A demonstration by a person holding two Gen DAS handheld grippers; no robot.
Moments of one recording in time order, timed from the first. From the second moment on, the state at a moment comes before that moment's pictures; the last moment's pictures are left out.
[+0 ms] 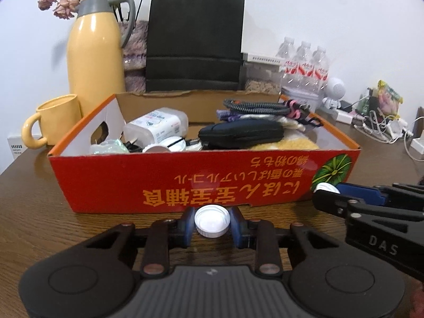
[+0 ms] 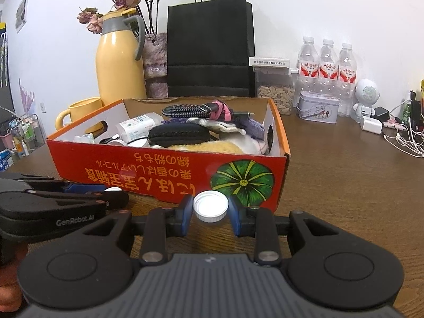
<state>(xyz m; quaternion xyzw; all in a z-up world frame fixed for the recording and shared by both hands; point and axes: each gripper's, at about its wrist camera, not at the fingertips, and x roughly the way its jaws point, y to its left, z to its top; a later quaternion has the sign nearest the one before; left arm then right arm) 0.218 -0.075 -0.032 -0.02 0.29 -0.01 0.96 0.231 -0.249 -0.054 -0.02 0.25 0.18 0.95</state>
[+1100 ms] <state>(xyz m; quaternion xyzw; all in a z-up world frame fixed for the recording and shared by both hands) 0.275 0.003 0.042 -0.03 0.19 0.01 0.98 0.295 -0.156 0.007 -0.04 0.16 0.24 0.96</state>
